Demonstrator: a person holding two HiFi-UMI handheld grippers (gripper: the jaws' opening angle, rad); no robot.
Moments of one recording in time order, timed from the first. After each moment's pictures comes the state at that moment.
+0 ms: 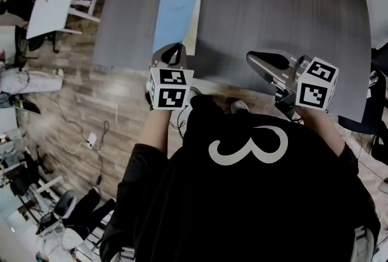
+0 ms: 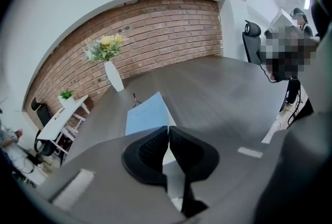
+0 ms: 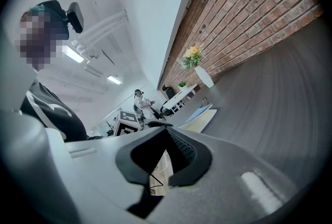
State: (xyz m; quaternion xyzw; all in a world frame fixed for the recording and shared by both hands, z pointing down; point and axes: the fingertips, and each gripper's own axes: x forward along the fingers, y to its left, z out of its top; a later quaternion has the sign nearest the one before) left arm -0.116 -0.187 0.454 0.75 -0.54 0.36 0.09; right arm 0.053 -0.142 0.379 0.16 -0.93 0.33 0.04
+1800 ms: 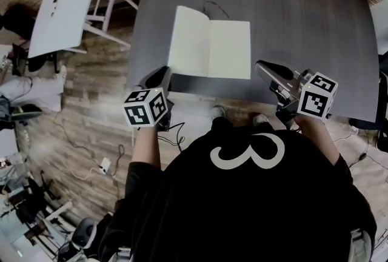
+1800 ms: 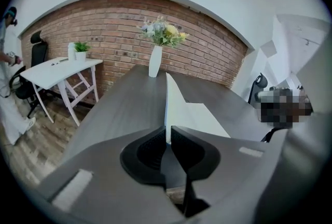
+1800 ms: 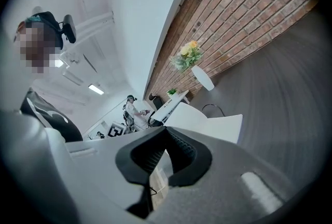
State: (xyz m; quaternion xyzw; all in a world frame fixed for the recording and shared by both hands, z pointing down) left arm -0.339 -0.206 0.451 0.78 -0.52 0.21 0.27; right arm -0.096 -0.184 0.373 0.25 -0.90 0.35 0.00
